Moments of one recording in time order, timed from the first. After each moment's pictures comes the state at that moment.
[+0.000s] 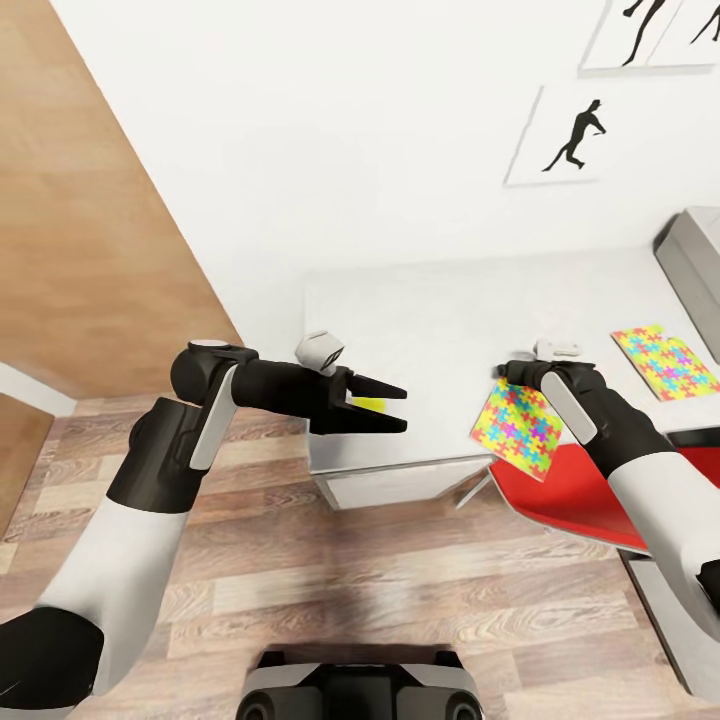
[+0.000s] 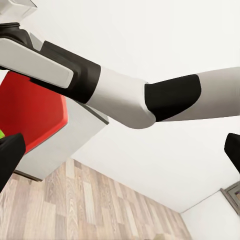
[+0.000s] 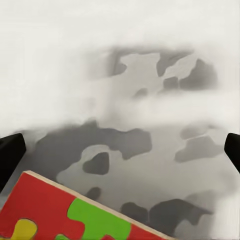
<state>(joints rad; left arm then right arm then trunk) -1.00 0.00 -0.28 -1.47 0.26 1.04 -1.38 -1.15 -0.32 0.37 -0.85 -0.62 0.59 -0.30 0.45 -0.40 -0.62</state>
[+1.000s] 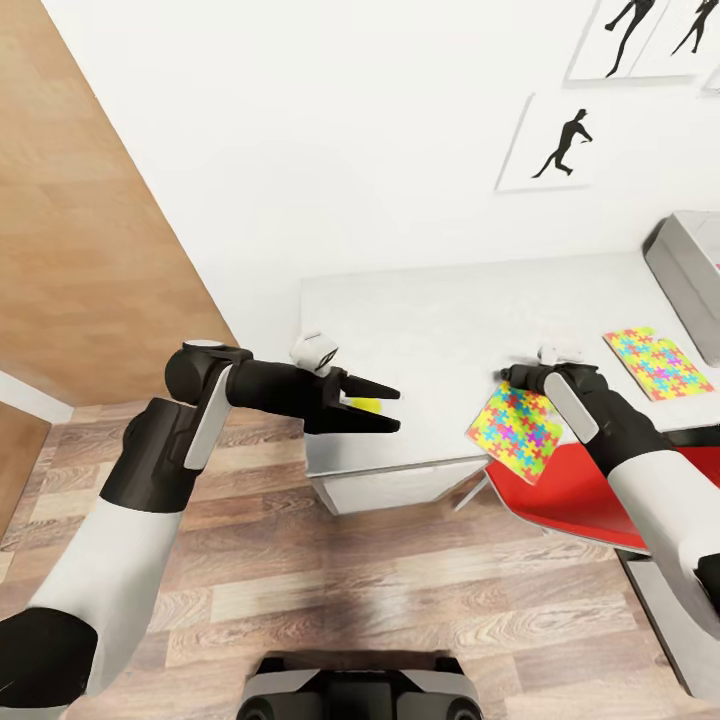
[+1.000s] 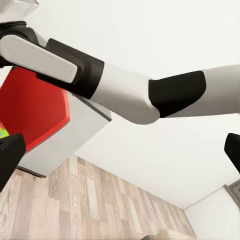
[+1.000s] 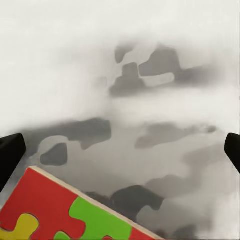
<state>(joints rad) -1.00 0.02 -0.28 -1.47 0.27 1.04 -1.38 -1.15 -0.31 0.35 -0.79 -0.64 0.59 -0.31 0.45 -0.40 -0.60</state>
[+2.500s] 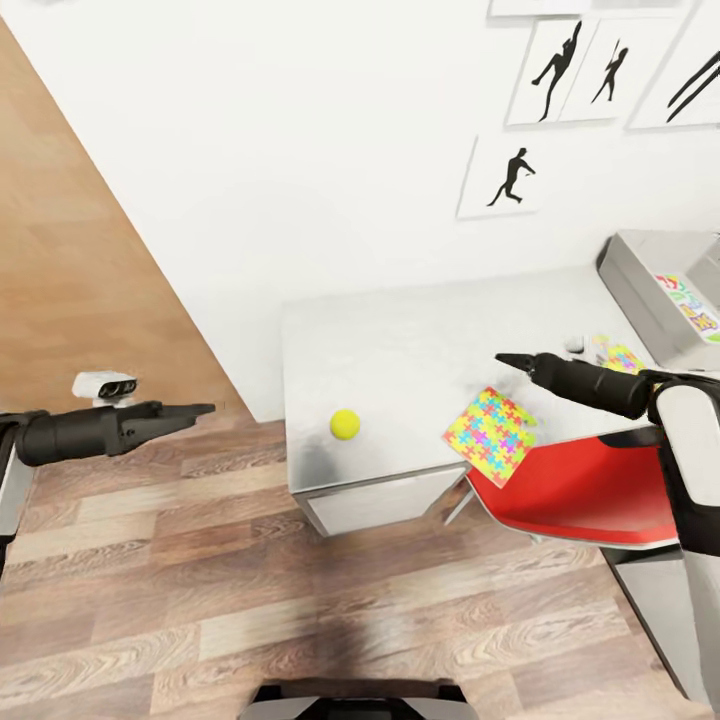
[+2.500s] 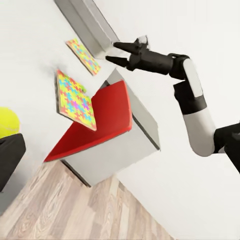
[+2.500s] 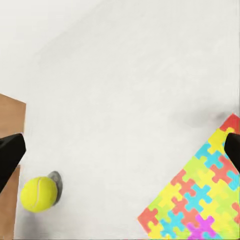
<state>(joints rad) -0.72 0.42 0.21 -1.46 0.28 1.02 -1.57 -0.82 -0.36 -0.07 -1.54 -1.02 1.04 -0.07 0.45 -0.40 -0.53</state>
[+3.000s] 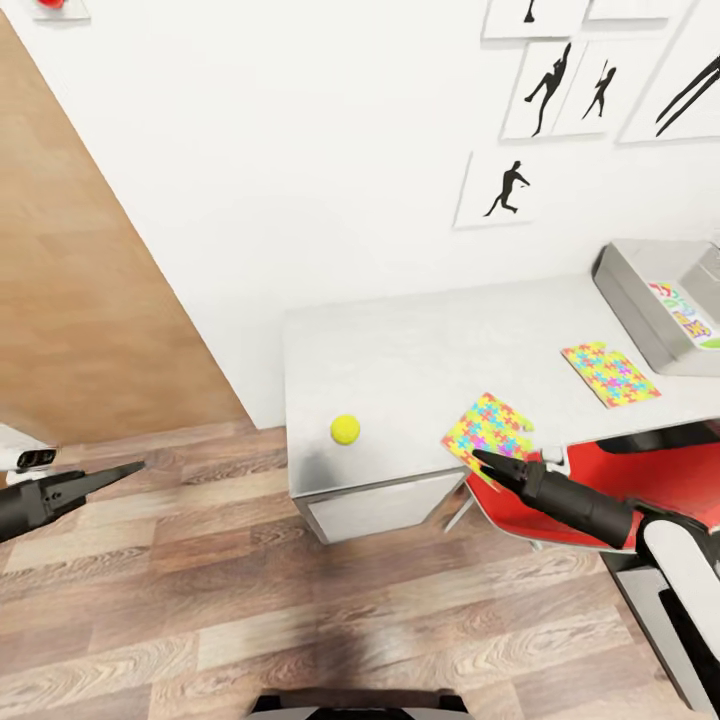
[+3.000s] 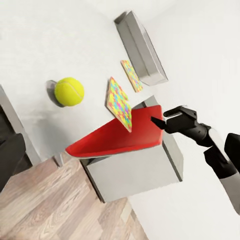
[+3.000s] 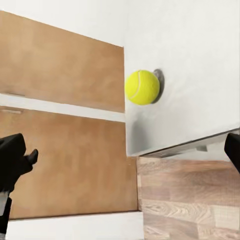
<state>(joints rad) -0.41 0.45 0.52 -1.44 0.28 0.99 -1.57 -0.37 -0.36 -0.07 -1.59 -1.19 0.92 0.38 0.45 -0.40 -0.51</state>
